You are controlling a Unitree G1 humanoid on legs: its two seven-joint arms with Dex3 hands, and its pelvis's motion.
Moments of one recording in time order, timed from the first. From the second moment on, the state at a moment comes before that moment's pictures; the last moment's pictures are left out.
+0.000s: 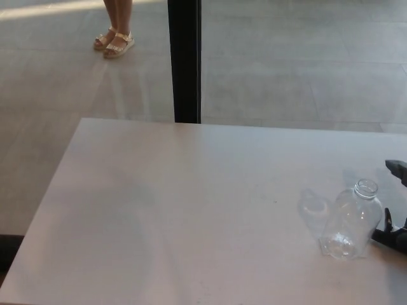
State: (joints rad) left_arm 0.21 0.61 0.53 1.28 -0.29 -0.19 -0.43; right_arm -0.45 -0.82 0.27 0.48 -0.65 -0.15 0.12
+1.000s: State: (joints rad) left_arm 0.21 0.61 0.53 1.27 -0.29 -0.19 -0.43; right_arm 0.06 -0.95 -0.58 0.51 -0.38 -0.17 0.21
